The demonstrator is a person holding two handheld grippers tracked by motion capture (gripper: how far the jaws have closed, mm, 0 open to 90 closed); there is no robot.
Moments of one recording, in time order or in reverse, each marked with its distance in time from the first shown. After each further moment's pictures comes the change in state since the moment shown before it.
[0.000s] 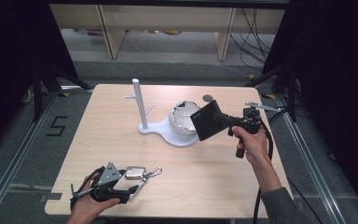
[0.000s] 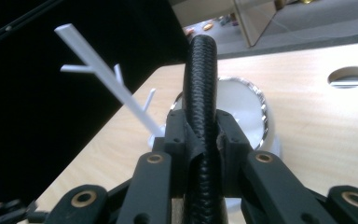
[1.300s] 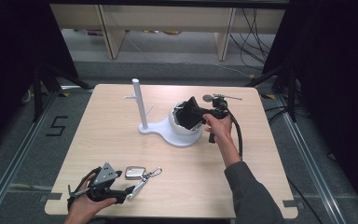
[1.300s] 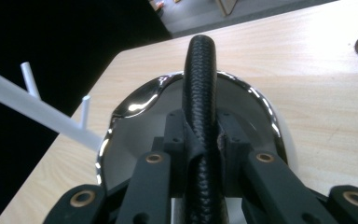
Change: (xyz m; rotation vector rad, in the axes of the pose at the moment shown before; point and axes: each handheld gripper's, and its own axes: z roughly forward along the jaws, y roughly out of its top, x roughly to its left) left arm 0.008 -0.012 0.002 0.011 -0.012 -0.041; right arm -0.029 -0.002 0.122 0.096 -0.112 0.080
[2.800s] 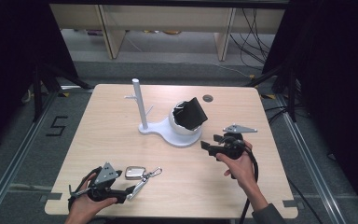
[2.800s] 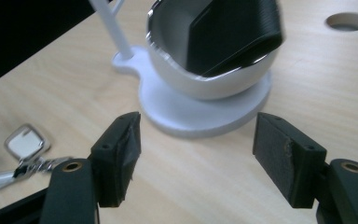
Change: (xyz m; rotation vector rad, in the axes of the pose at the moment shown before) left arm 0.000 -0.001 0.003 -0.007 0.007 -0.018; right arm 0.032 -0.083 -0.101 0.075 -0.062 -0.300
